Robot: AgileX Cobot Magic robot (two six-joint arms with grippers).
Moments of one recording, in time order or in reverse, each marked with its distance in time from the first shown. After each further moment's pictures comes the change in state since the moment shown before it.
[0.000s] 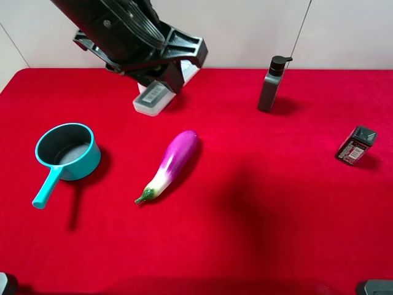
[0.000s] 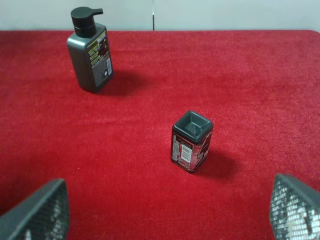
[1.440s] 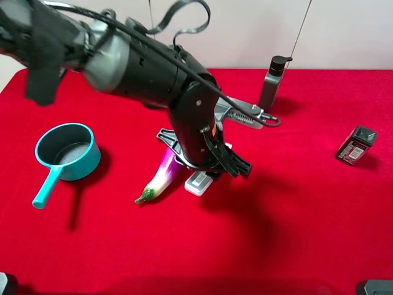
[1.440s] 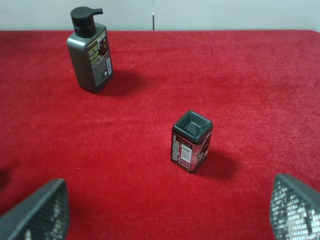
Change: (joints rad) left arm -0.130 0.495 0.000 0.007 -0.235 -0.087; right arm 0.000 0.000 0.000 0.000 0.000 0.000
